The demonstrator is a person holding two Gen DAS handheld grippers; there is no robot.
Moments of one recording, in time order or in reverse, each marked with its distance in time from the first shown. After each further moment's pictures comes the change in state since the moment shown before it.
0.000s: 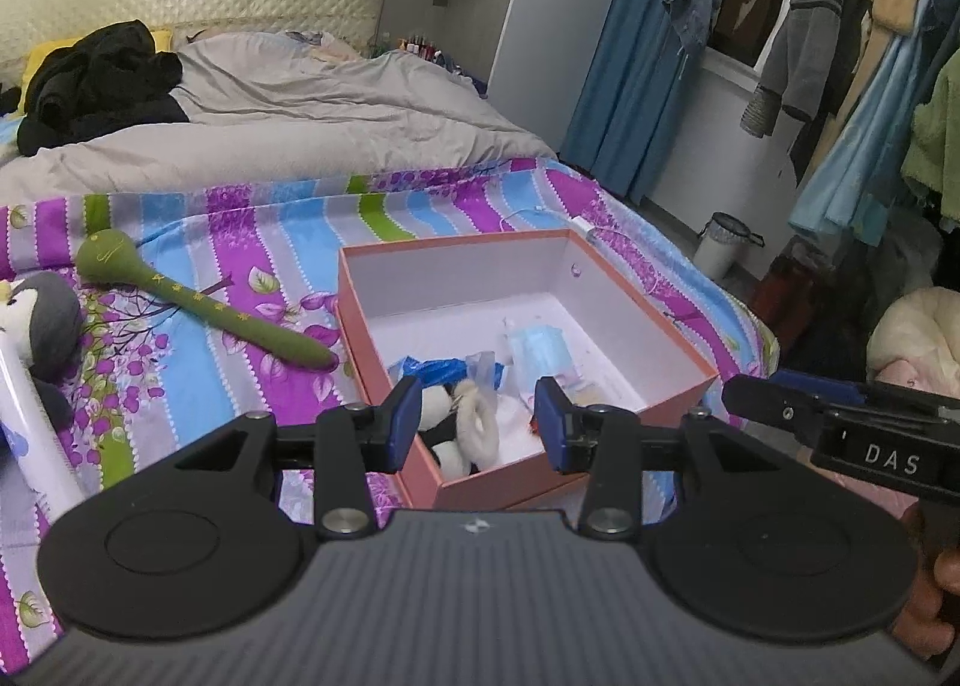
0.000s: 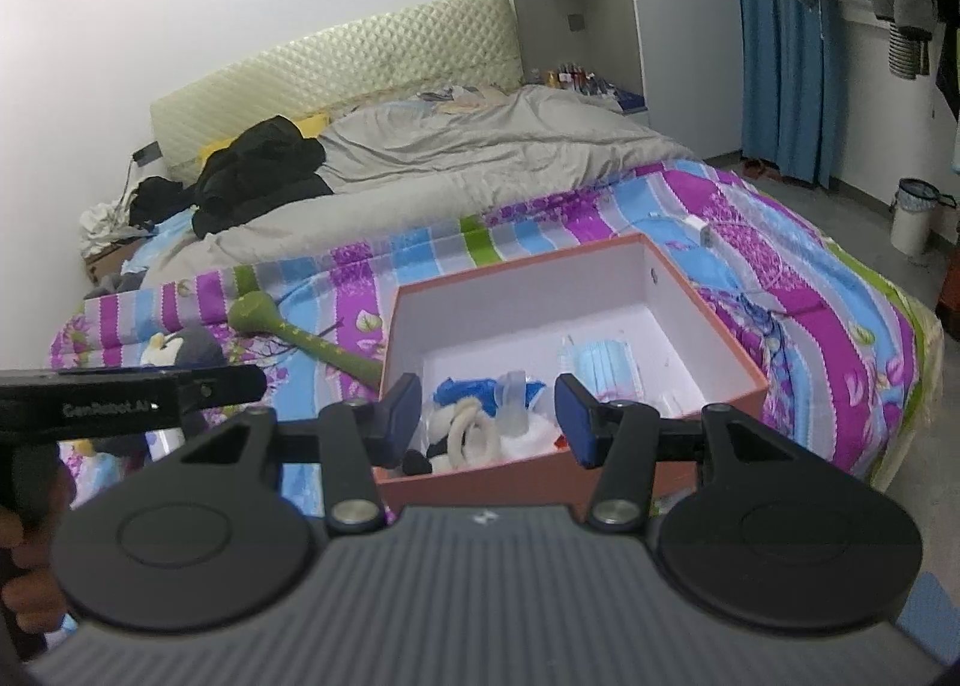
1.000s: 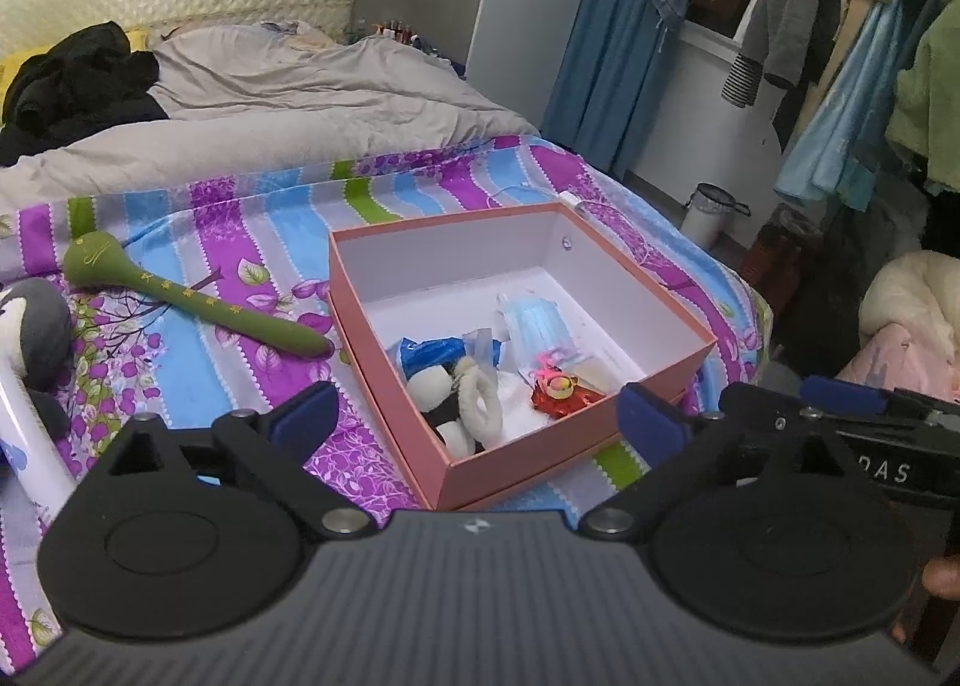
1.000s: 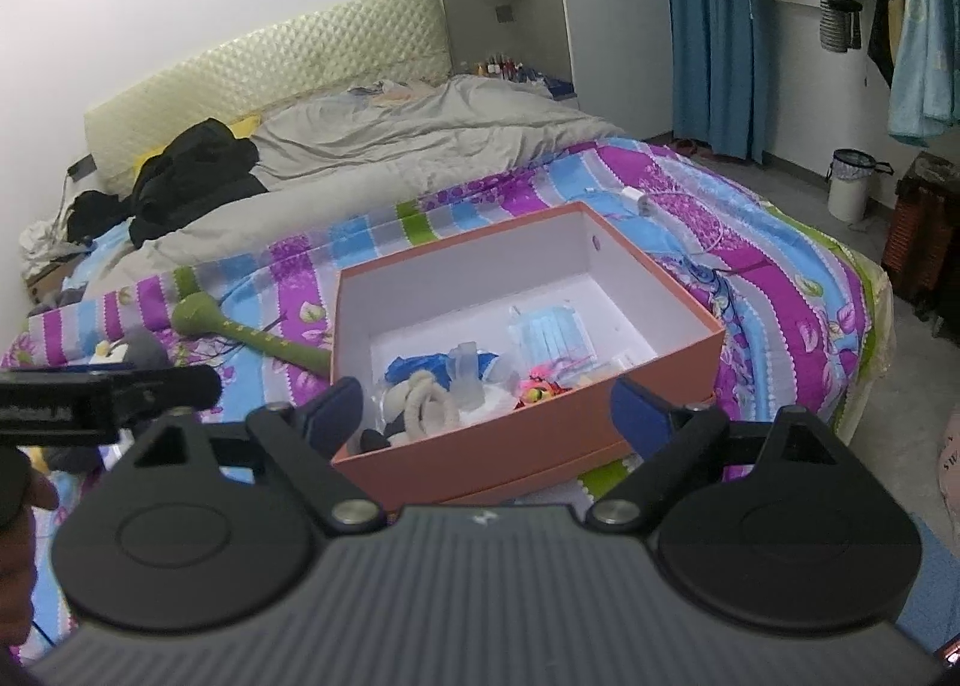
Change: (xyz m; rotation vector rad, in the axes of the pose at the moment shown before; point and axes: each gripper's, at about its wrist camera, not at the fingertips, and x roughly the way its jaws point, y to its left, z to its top) left arm 0.010 0.009 -0.005 0.058 0.043 -0.026; right arm 0.004 0.005 -0.026 0.067 0.004 -0.136
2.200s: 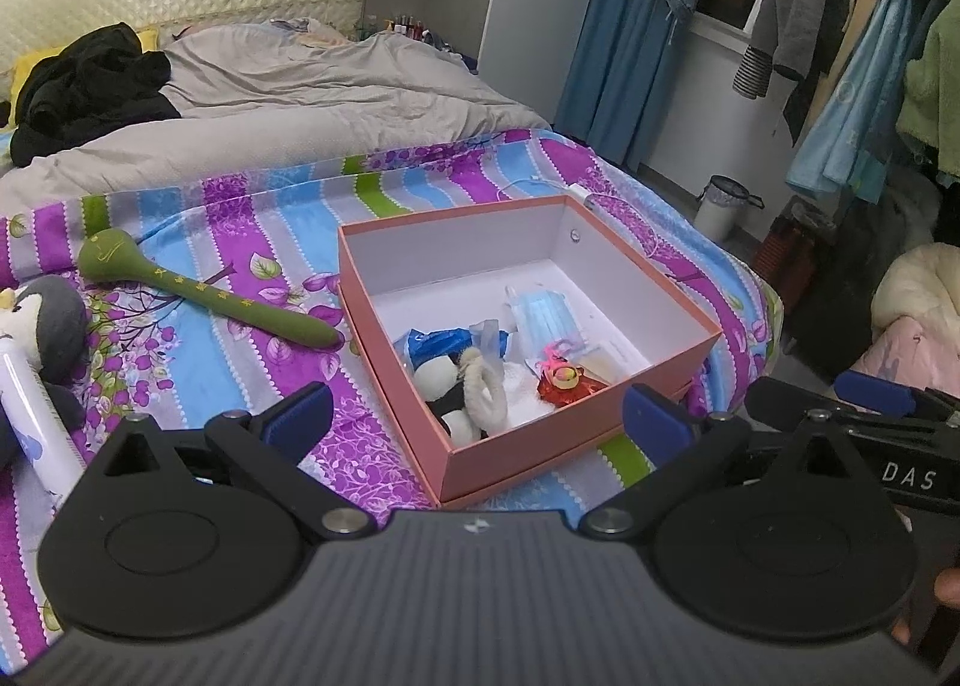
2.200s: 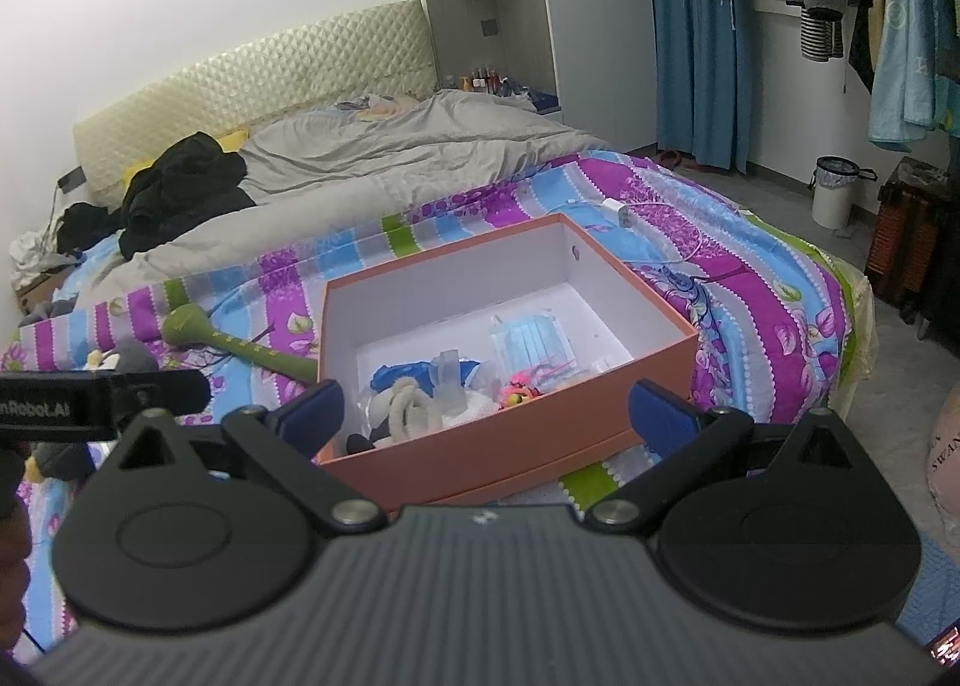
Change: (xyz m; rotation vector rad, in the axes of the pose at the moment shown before) left arm -0.006 -0.011 -0.002 0.002 0.012 0.038; right arm -0.015 -0.007 -0.007 0.007 -0.036 -0.027
